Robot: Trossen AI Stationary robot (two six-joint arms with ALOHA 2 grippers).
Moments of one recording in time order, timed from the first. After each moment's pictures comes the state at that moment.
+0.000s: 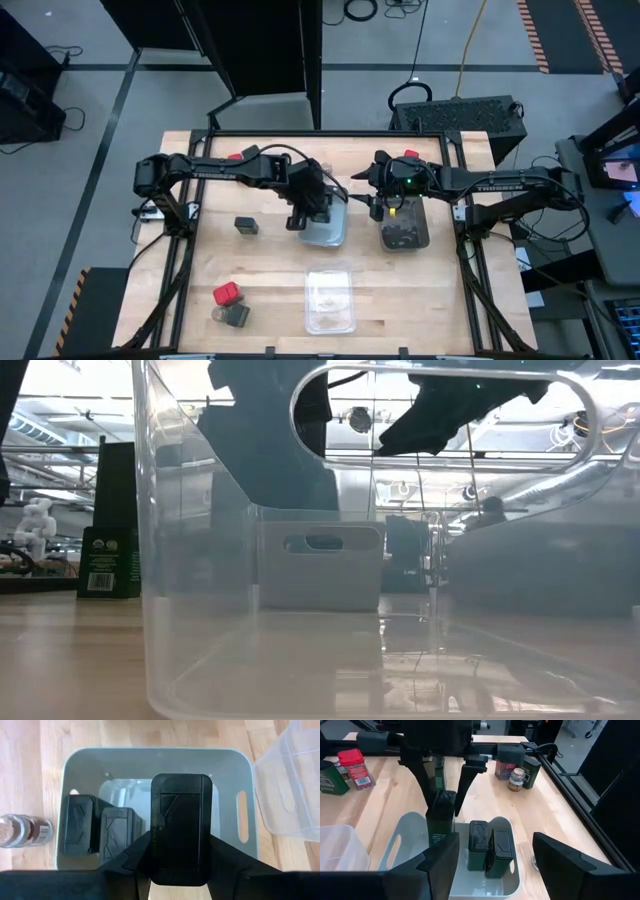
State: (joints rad) left arm 0.14 1.72 1.38 -0.71 0.18 0.25; right arm -0.14 1.19 0.79 -0.03 0.03 -0.04
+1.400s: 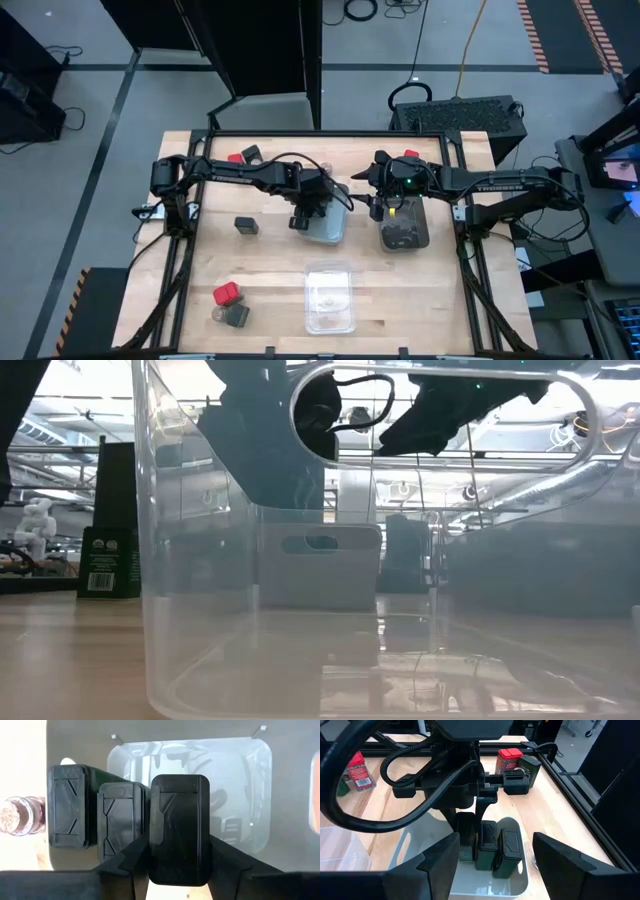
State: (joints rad) left arm 0.14 1.84 1.38 -0.71 -0.01 0.35; right arm -0.14 1.19 0.79 -0.03 0.03 -0.03
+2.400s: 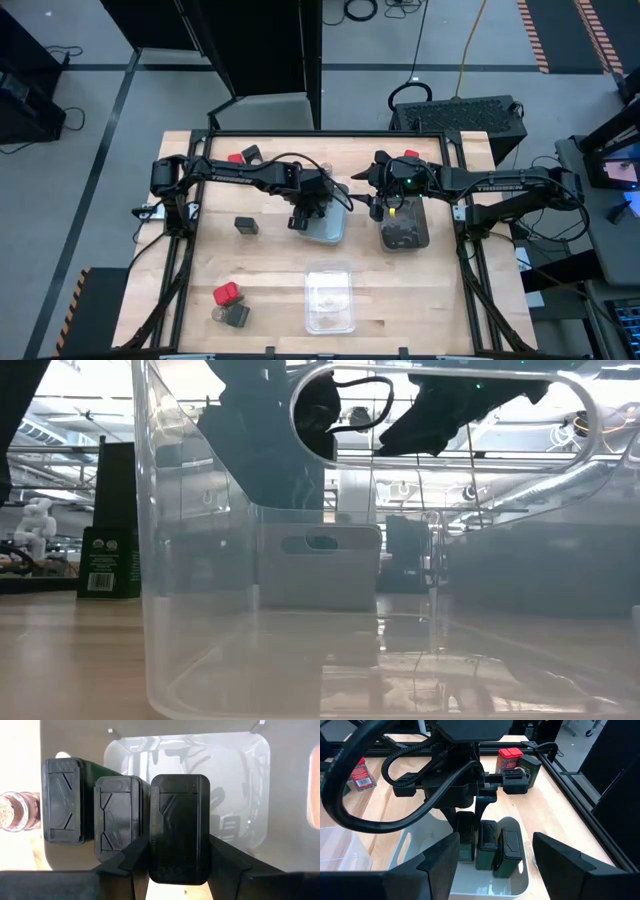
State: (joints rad) left arm 0.14 1.84 1.38 -0.73 0.00 0.35; right arm -0.14 1.19 0.79 -0.03 0.03 -0.03
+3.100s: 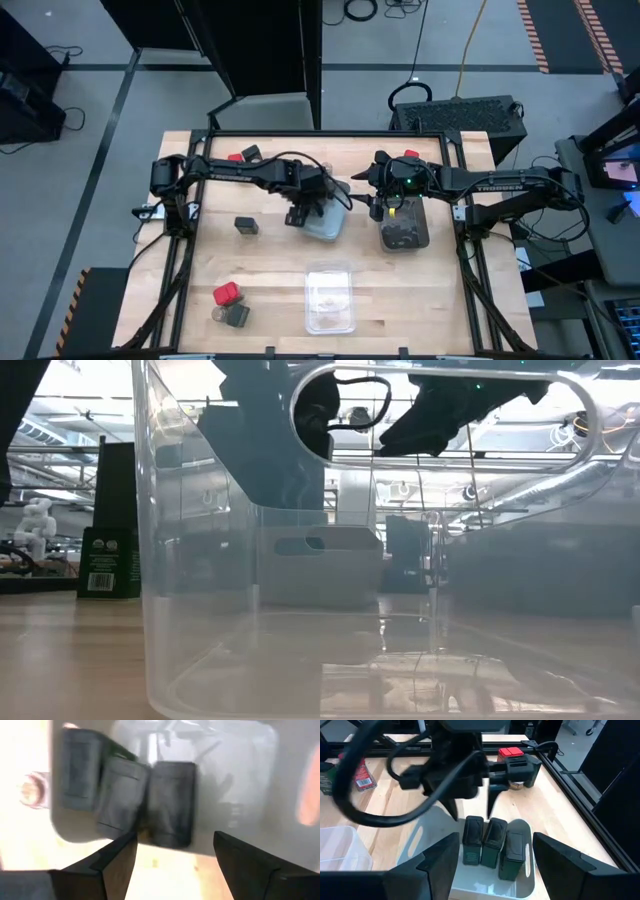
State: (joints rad) left arm 0.13 1.84 1.44 -0.86 -0.06 0.35; right arm -0.14 1.19 0.79 -0.03 0.03 -0.02
